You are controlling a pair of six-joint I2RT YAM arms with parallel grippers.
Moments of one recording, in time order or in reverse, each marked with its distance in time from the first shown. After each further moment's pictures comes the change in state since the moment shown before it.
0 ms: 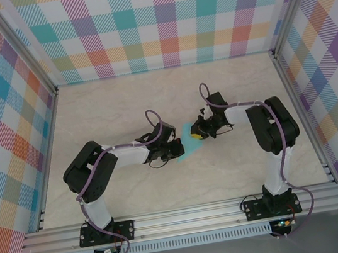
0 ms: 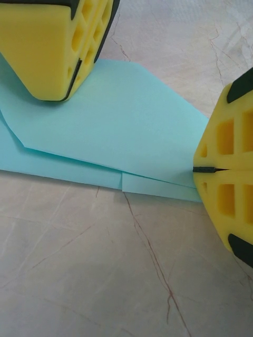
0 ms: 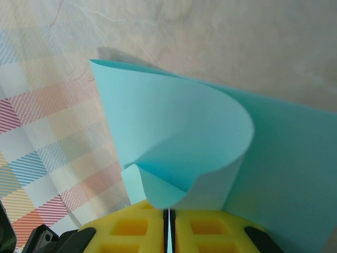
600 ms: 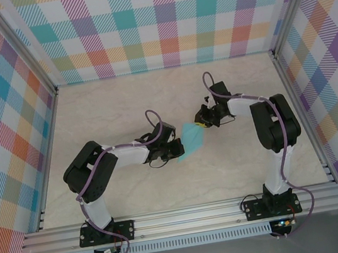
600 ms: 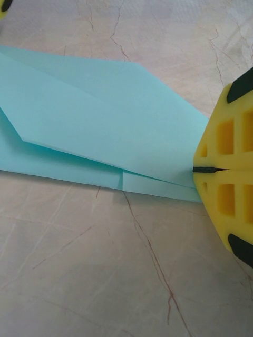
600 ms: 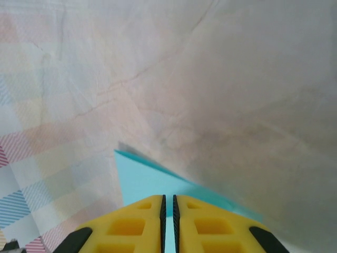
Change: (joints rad) left arm 0.000 0.000 0.000 0.000 0.002 0.001; right arm -0.060 0.017 0.132 -0.080 0.126 -0.065
